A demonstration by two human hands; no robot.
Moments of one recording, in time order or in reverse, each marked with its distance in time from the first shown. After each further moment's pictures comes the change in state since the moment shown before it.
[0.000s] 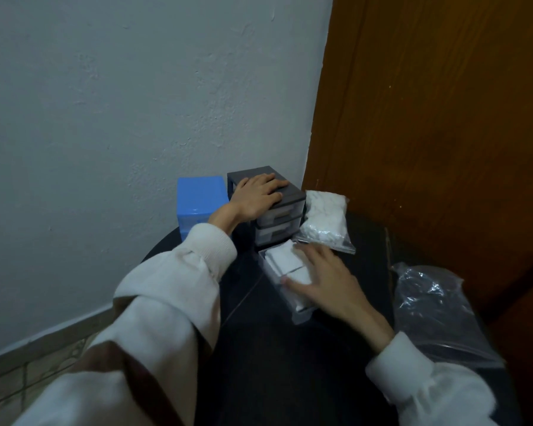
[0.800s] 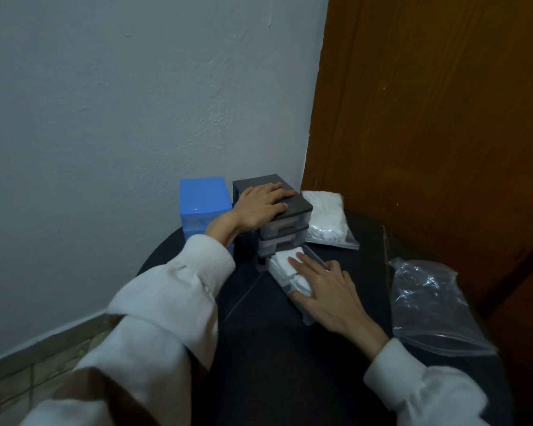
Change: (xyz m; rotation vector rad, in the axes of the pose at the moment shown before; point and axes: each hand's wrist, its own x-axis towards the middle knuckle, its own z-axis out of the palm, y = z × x) left_hand -0.029 0.017 -0.002 -0.009 -0.056 0.059; right_hand -0.019 0.005 0.016 -0.220 -0.032 -0.062
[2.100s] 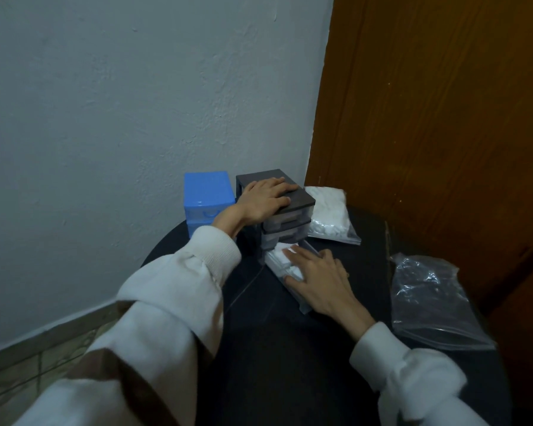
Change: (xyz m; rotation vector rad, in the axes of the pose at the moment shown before) left_hand -0.002 0.004 0.000 -0.017 -0.009 -0.021; right_hand 0.014 -0.013 -0.003 -0.067 0.012 0.000
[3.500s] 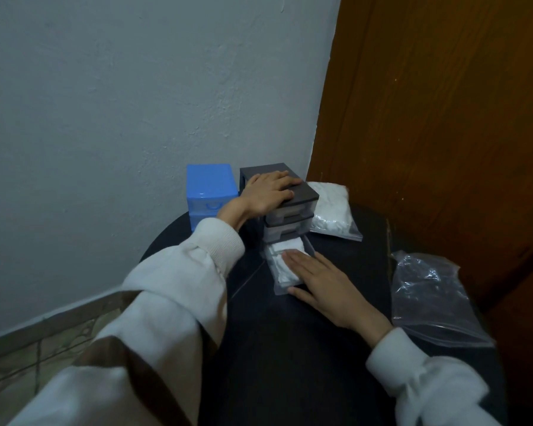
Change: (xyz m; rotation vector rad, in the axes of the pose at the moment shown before) left_hand 0.000 -0.001 0.001 -0.037 0.020 0.008; right_hand -0.013 0.020 0.009 -0.124 -0.038 -0.364
